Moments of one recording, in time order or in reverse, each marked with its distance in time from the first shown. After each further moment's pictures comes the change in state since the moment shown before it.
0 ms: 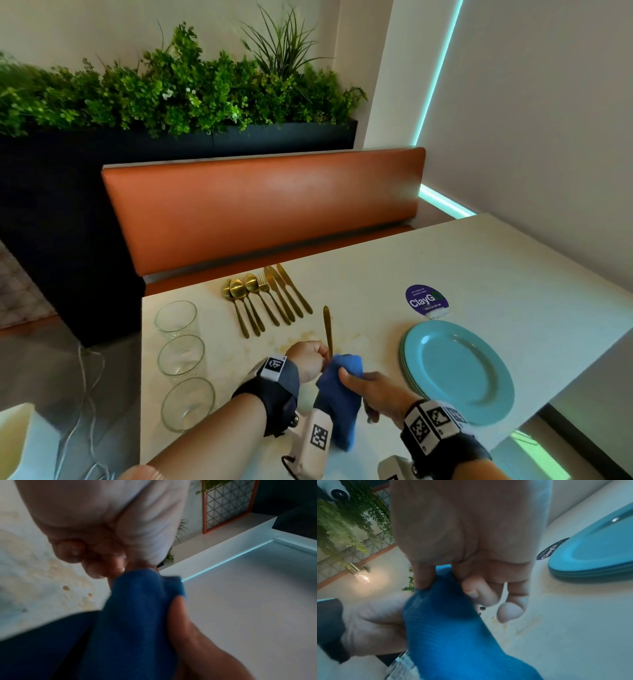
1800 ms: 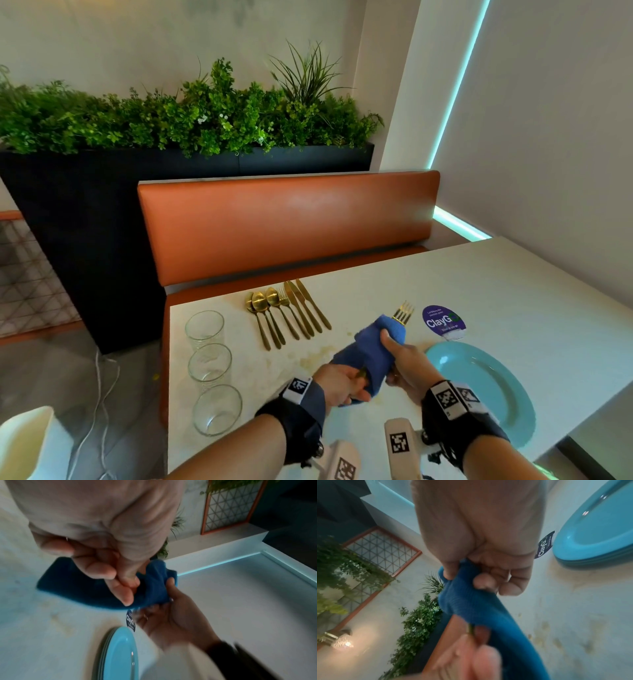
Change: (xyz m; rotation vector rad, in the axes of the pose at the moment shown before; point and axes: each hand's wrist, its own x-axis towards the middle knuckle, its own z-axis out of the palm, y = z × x) left_hand -0.044 0.011 -0.001 -0.171 -0.164 0.001; right_hand 0.003 -0.047 -0.026 0.612 0.292 -0.034
